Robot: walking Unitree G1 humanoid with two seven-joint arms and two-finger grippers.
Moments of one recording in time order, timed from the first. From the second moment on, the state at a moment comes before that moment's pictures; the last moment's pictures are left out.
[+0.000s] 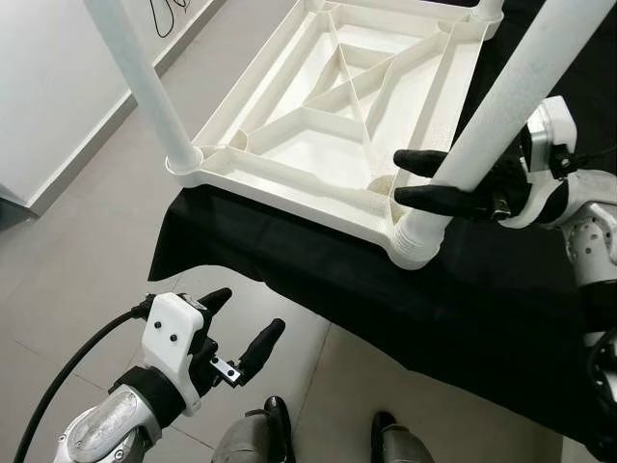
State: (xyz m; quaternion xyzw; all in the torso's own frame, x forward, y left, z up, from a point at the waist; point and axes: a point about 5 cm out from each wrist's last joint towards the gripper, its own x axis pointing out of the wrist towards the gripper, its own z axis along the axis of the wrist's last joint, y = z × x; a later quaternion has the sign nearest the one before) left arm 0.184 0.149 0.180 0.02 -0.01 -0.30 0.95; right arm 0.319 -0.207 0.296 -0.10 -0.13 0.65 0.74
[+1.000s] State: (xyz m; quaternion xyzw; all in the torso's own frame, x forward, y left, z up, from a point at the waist) left arm 0.181 0.149 0.183 0.02 -0.01 -0.31 0.95; right arm 0.334 -0.217 0.299 -0.10 -0.12 0.66 0.74
